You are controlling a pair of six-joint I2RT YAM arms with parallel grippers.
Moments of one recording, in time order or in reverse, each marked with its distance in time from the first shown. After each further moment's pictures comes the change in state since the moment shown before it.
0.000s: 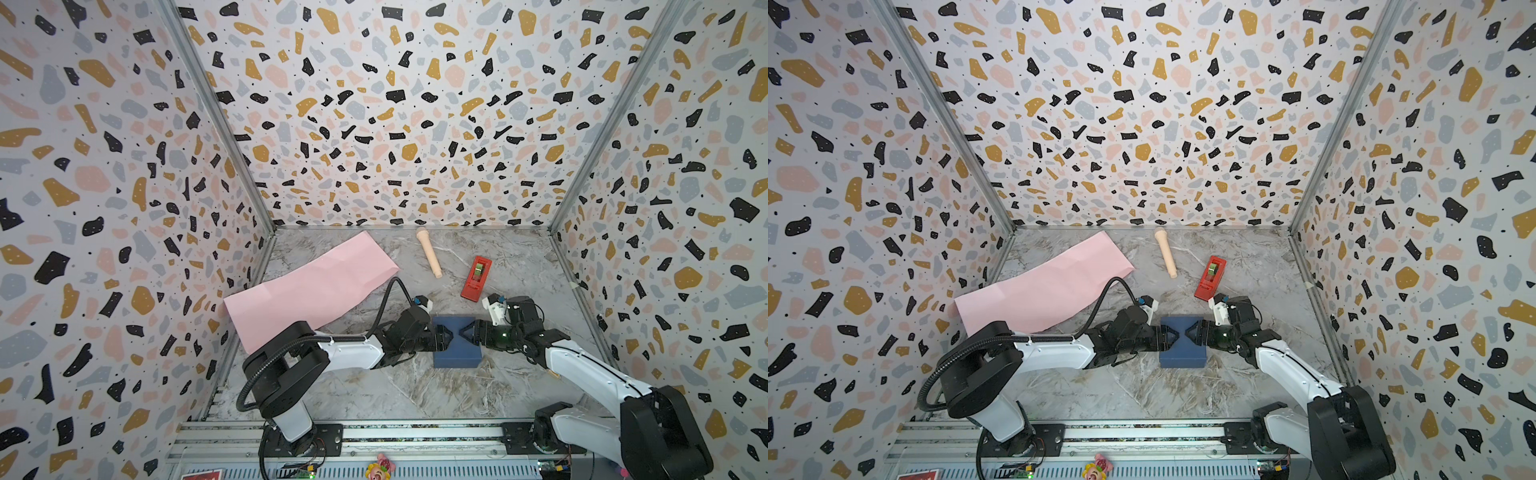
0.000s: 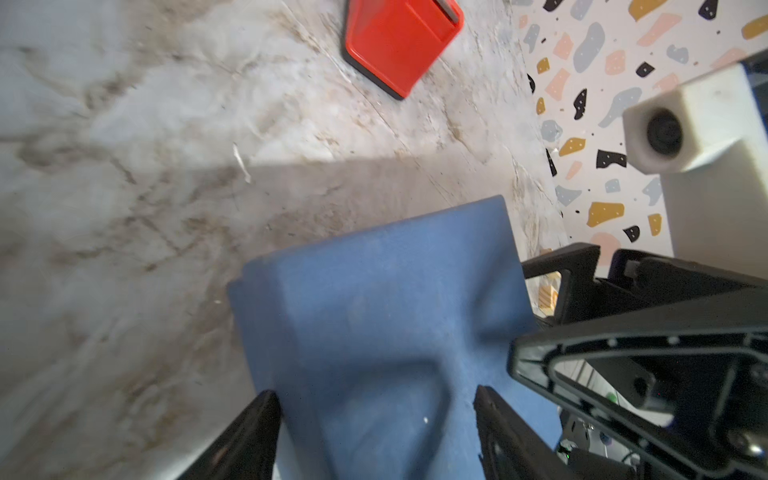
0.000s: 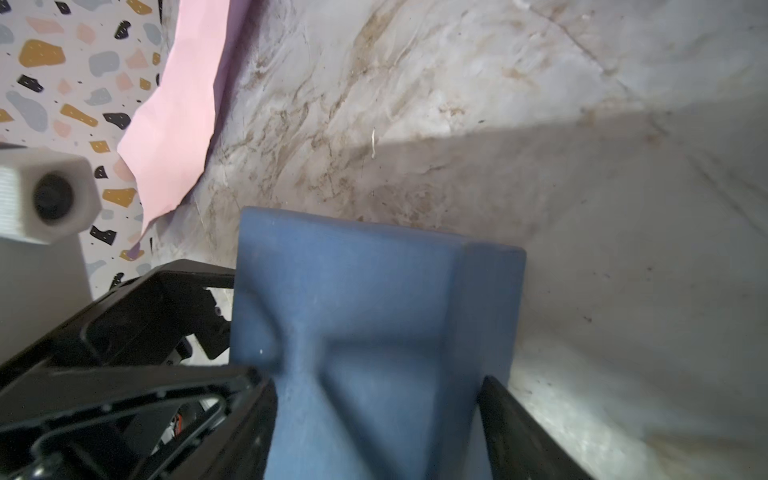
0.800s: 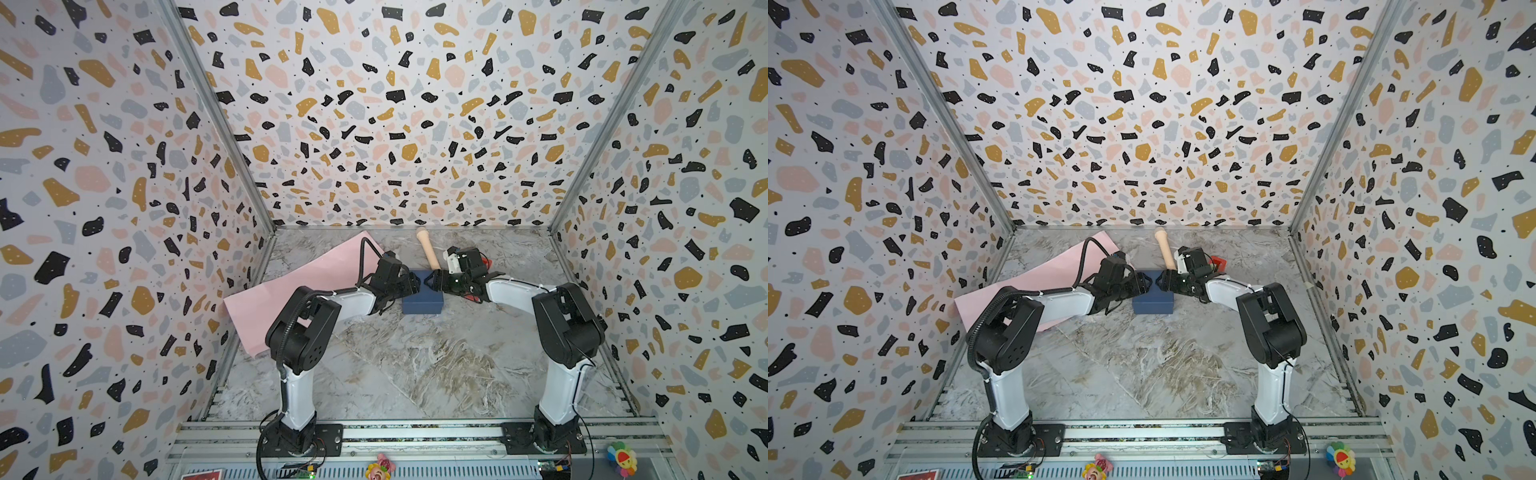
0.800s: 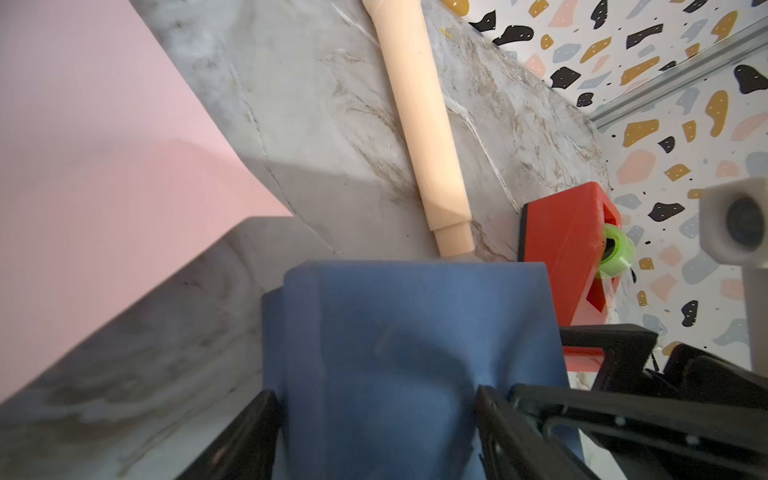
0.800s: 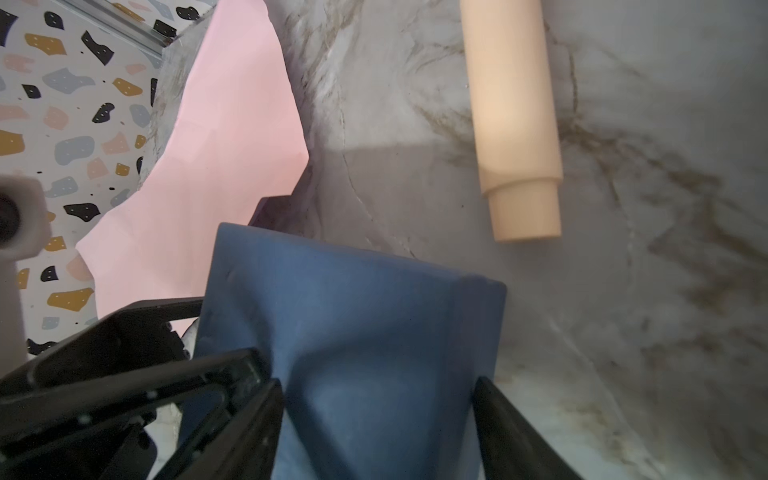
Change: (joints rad) left arm 0.380 0.270 0.364 -0.122 0.013 0.171; right arm 0.101 0.768 0.726 0.125 0.153 -0.026
